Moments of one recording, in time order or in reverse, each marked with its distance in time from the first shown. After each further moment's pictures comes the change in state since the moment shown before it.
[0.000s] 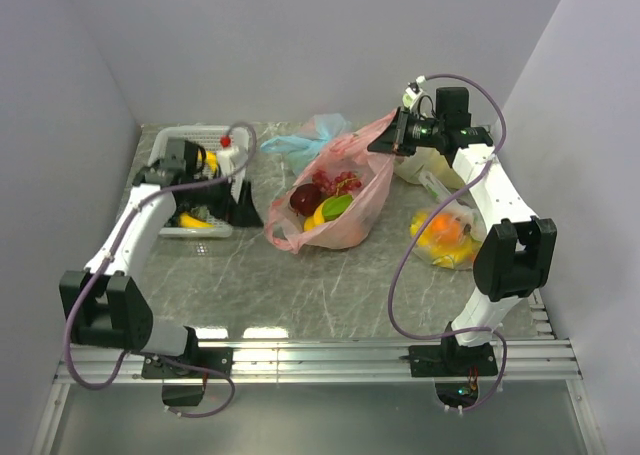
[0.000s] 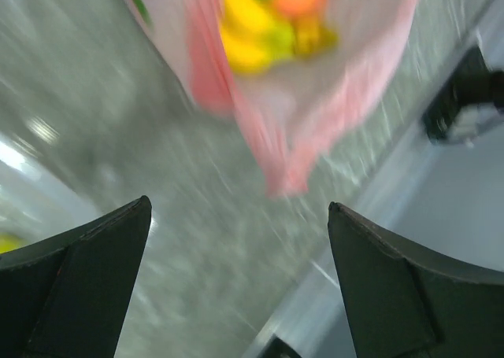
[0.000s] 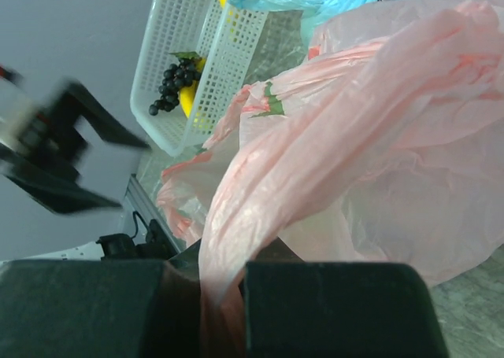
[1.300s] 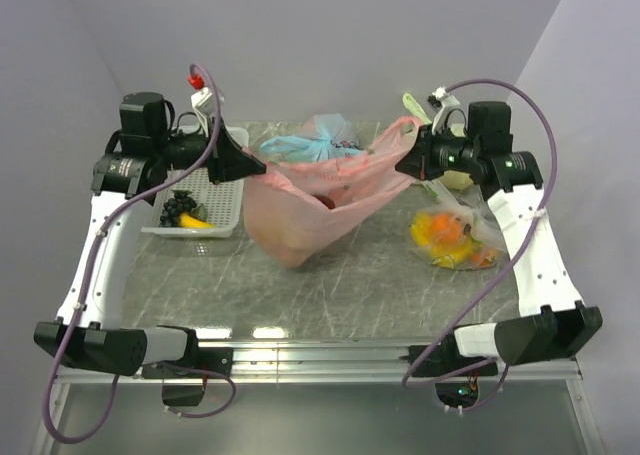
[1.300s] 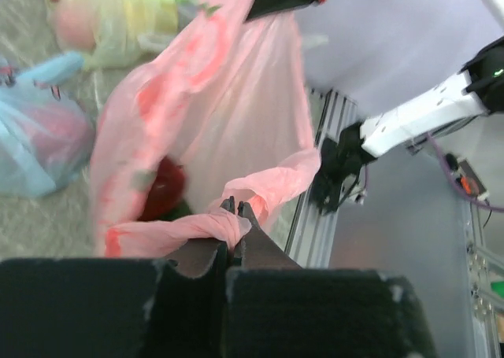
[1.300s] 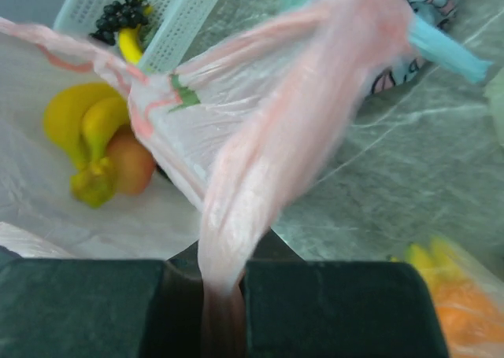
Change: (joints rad) left arm -0.046 -0.149 0.249 0.200 0.337 -0.310; right arm 0.003 -0.365 -0.035 -0.354 0.169 -0.390
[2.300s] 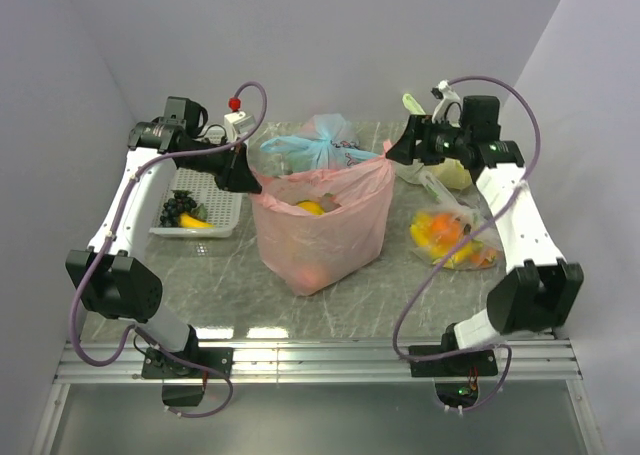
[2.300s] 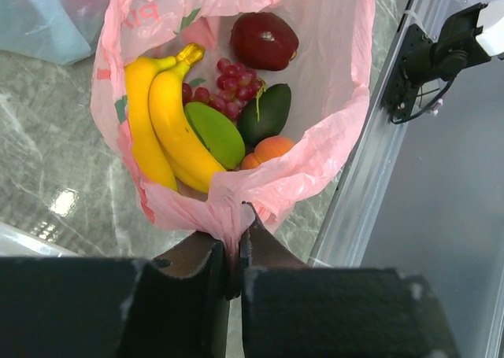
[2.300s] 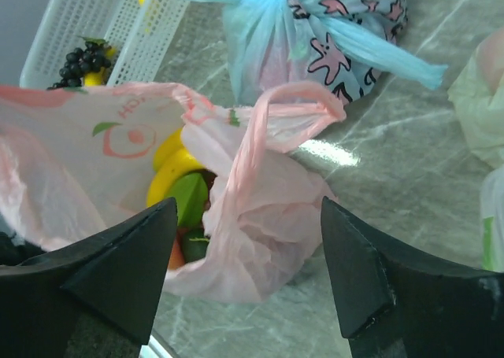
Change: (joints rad) left arm 0.001 0.291 0.098 -0.502 -0.188 0.541; right arm -0.063 0.094 -0.089 0.216 0.013 0.084
